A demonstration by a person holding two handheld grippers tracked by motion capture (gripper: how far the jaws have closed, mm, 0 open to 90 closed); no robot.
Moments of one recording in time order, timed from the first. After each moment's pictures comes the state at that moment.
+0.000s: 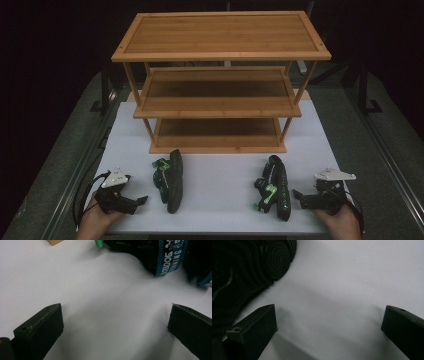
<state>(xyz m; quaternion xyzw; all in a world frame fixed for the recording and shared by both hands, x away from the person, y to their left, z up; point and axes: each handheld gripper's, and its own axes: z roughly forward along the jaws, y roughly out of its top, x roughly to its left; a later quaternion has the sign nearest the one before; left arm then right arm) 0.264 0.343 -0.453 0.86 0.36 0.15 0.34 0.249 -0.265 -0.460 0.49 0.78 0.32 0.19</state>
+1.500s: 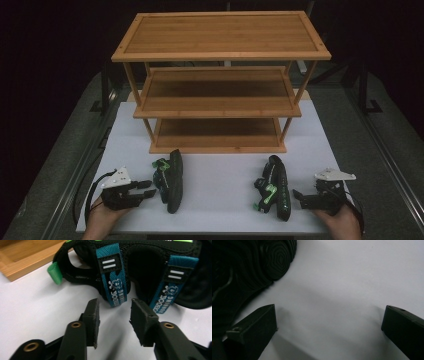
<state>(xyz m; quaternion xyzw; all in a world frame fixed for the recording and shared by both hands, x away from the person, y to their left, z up) 0.264 0.321 -0.443 0.85 0.29 0.10 0.43 0.249 -0.265 -0.460 0.49 0.78 0.32 0.20</state>
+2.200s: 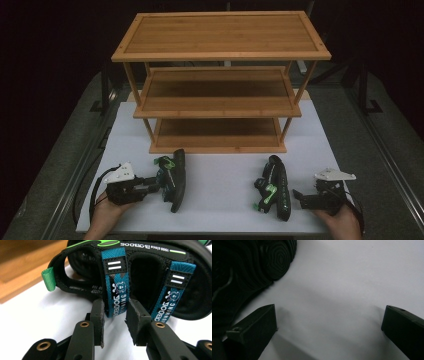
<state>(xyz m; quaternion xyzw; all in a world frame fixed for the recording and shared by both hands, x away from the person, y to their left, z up) 0.273 0.312 -0.433 0.85 0.27 0.09 0.45 0.249 -0.265 -0.460 0.49 0.78 0.32 0.19</state>
